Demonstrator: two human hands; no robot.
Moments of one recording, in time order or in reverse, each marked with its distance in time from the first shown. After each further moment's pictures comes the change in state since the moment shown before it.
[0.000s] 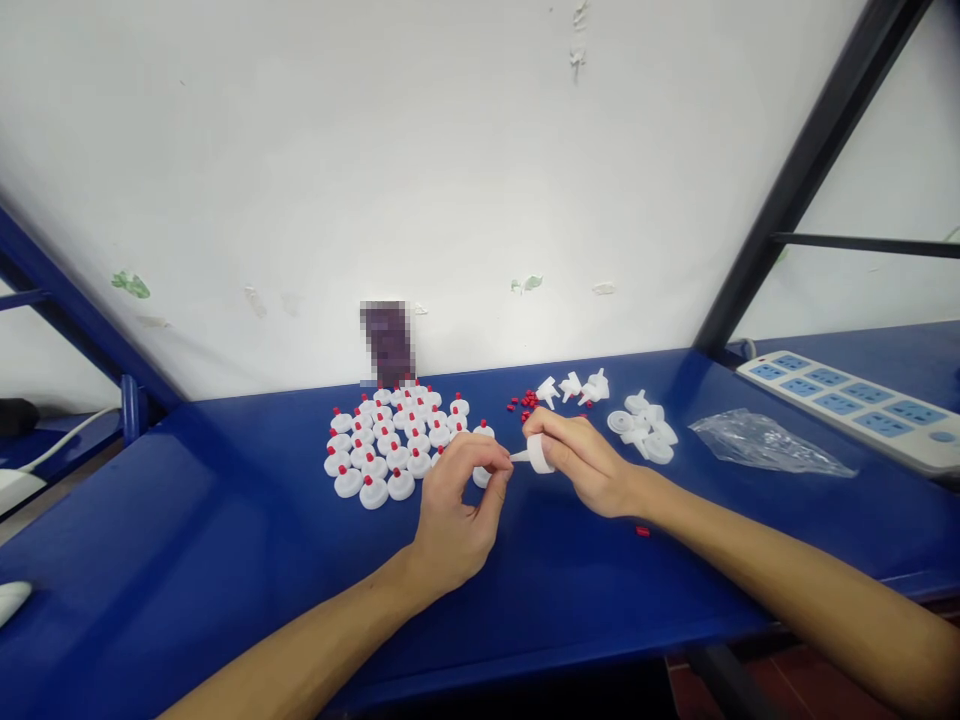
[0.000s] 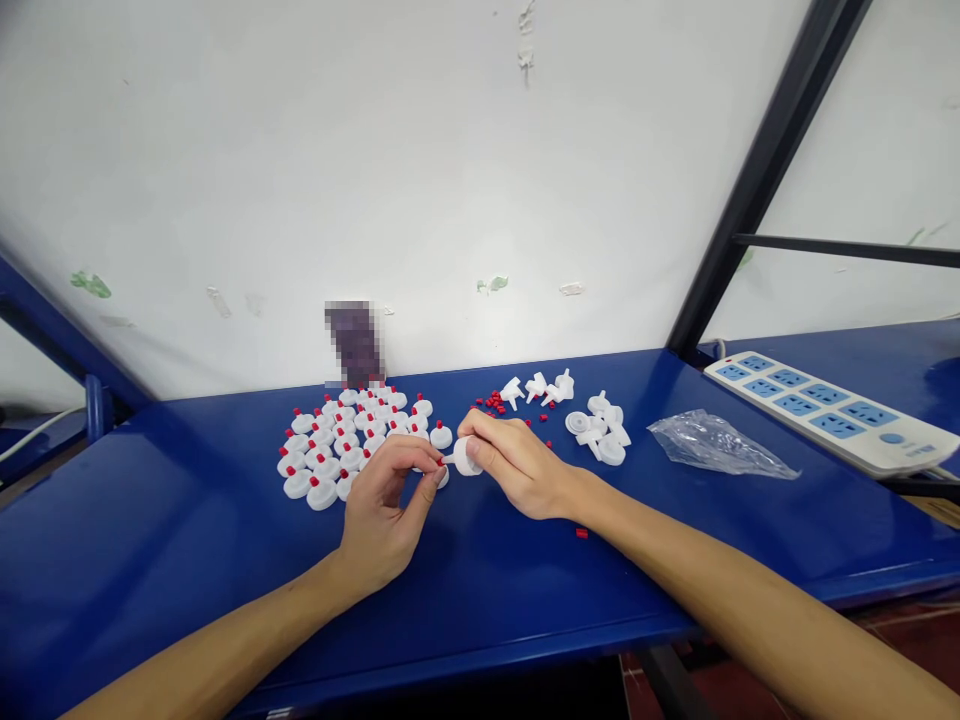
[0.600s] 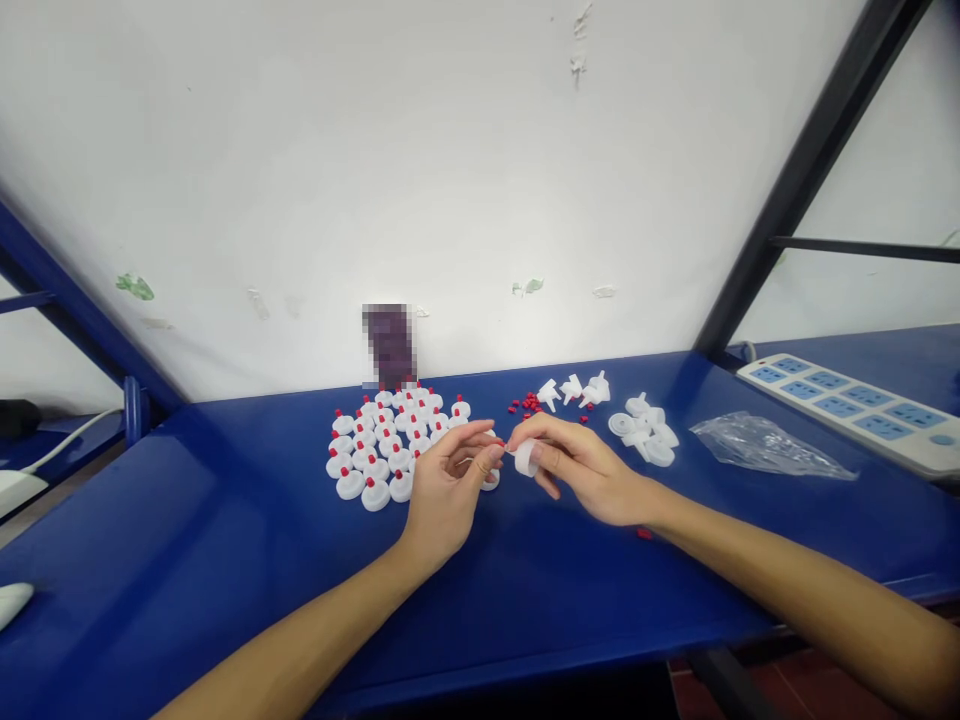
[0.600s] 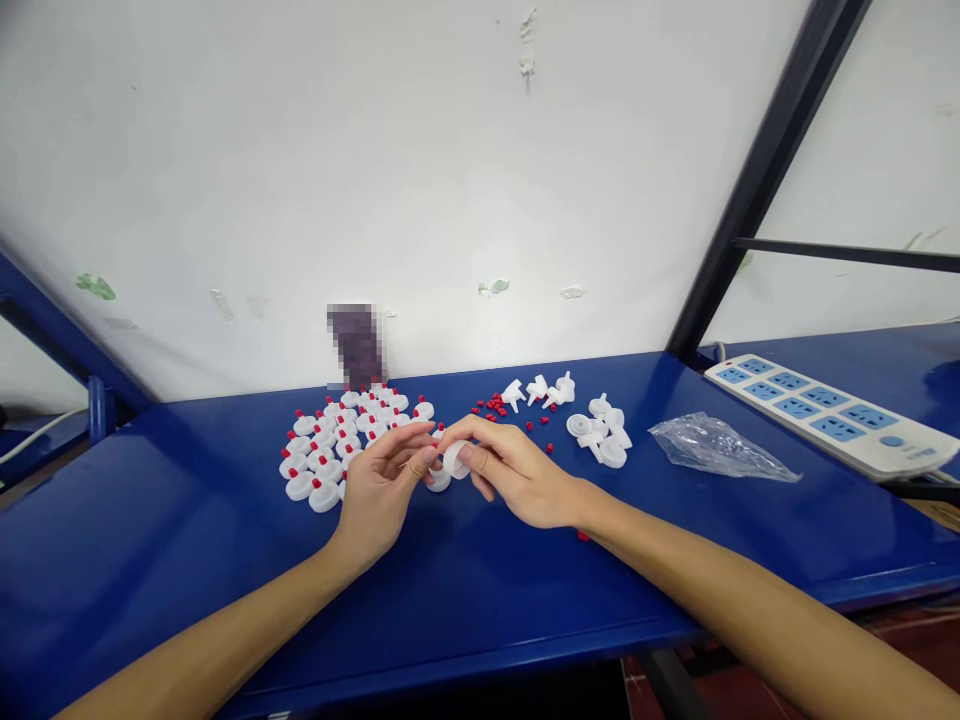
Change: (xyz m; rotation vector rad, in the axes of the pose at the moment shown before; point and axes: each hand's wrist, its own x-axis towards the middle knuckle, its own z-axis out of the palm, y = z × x) left_hand 0.013 -0.005 -0.006 -0.299 0.052 -0.531; right_hand 0.000 -0.005 0.009 0.429 -0.040 0.098
